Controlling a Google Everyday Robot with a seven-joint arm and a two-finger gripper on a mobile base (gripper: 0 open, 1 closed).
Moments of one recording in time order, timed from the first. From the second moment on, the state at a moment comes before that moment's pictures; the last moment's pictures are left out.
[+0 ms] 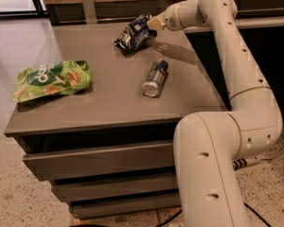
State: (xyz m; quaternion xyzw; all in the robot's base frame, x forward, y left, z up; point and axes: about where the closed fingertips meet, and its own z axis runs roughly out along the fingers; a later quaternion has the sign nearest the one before) arm 0.893 -0.066 0.896 -0.39 0.74 0.20 0.50
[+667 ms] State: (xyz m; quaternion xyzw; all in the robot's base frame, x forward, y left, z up) arm 0.884 -0.039 0.921 -0.37 0.74 0.24 0.51
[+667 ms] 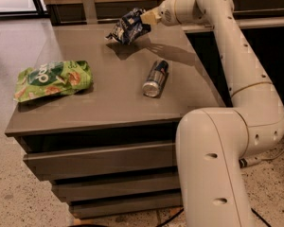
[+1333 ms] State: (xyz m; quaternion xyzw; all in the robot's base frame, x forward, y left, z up) arm 0.857 -0.022 0.997 -0.33 0.70 0.25 0.58
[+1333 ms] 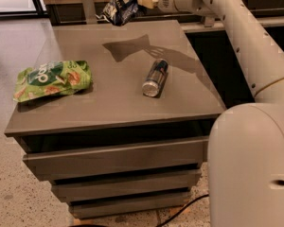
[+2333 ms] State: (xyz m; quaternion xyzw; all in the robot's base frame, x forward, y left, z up) arm 0.779 0.012 0.969 -0.31 0.72 0.24 0.57
